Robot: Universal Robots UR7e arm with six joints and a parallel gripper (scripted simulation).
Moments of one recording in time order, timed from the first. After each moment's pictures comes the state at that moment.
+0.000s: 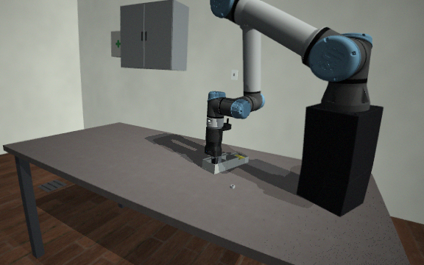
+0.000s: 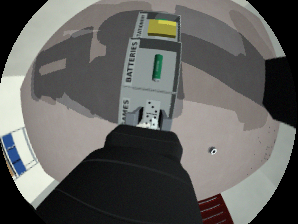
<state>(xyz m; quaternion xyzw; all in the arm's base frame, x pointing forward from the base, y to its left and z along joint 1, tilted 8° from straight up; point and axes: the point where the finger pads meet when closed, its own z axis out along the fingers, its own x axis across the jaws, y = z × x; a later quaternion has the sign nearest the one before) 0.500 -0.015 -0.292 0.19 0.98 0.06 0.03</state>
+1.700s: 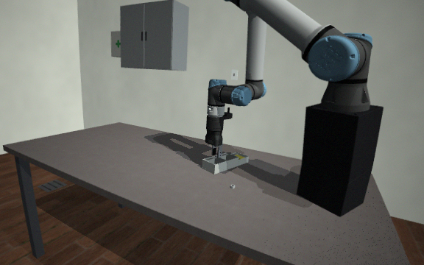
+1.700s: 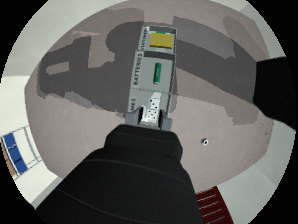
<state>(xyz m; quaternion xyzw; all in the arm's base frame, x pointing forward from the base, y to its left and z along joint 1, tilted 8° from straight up) 0.496 -0.021 -0.241 0.19 0.98 0.06 0.03</state>
